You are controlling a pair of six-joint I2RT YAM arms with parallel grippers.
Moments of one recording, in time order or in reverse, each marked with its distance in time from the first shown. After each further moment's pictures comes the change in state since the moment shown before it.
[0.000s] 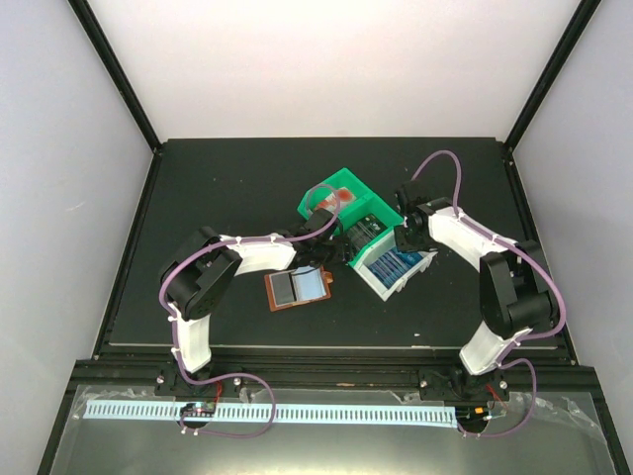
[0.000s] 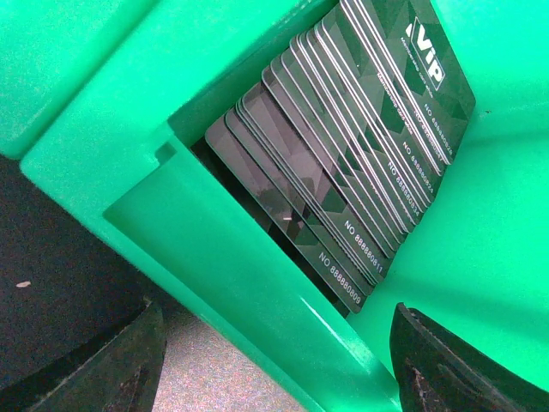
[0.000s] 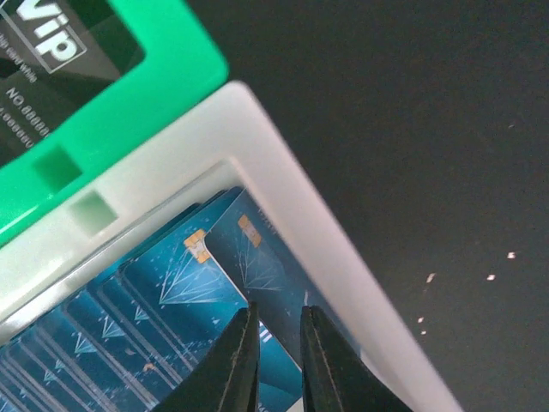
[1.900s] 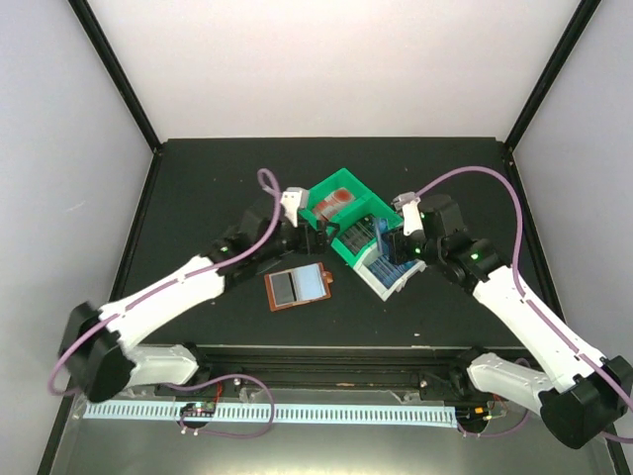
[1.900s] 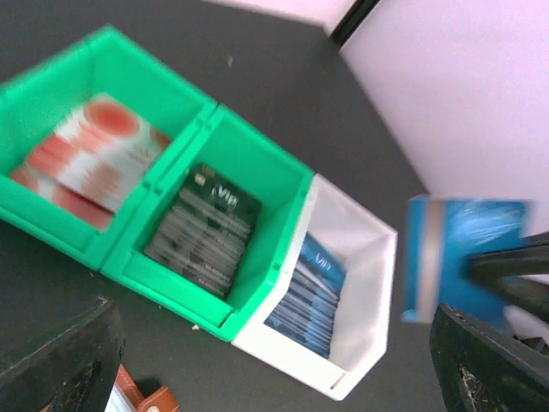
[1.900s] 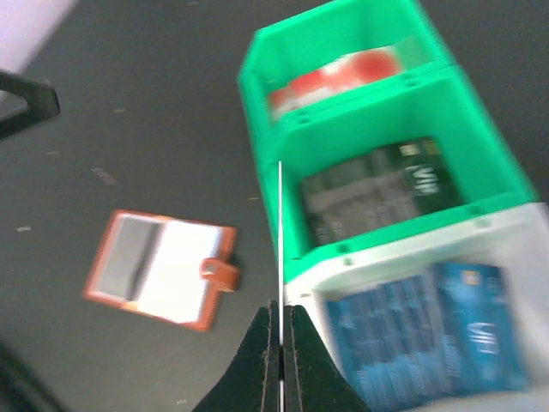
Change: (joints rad) left arm 0.014 -0.584 -0.153 -0.064 0.007 0.245; right arm 0.179 -0.615 -0.138 0.112 -0.252 -0.021
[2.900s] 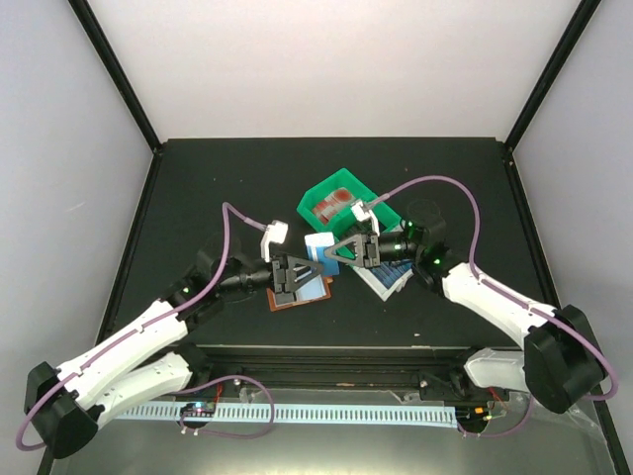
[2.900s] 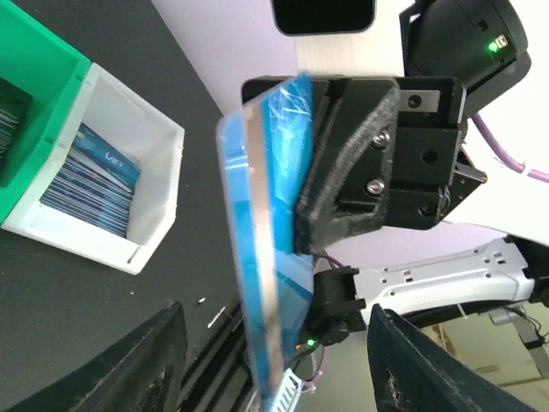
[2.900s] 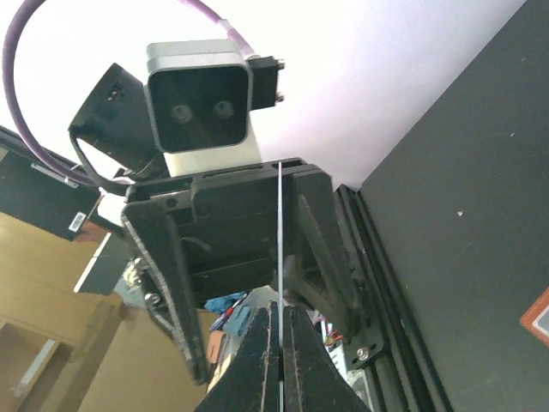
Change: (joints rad) left arm 0.026 -0.473 -0.294 0.098 0.483 -0.197; right arm 0.049 0.185 -0.251 1.044 -0.988 0.672
